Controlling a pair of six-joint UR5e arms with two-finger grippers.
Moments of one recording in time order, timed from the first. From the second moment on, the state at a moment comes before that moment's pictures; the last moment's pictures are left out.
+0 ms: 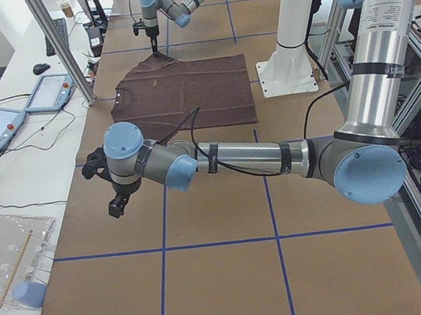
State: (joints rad) left arm -1.54 -1.78 -1.48 -1.94 -2.37 0.03; right arm 0.90 -0.95 1.13 -1.08 2.09 0.83
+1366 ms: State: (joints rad) left arm -1.54 -1.79 -1.50 -1.93 -2.37 0.02; right arm 0.72 -0.68 1.11 -1.06 1.78 0.83
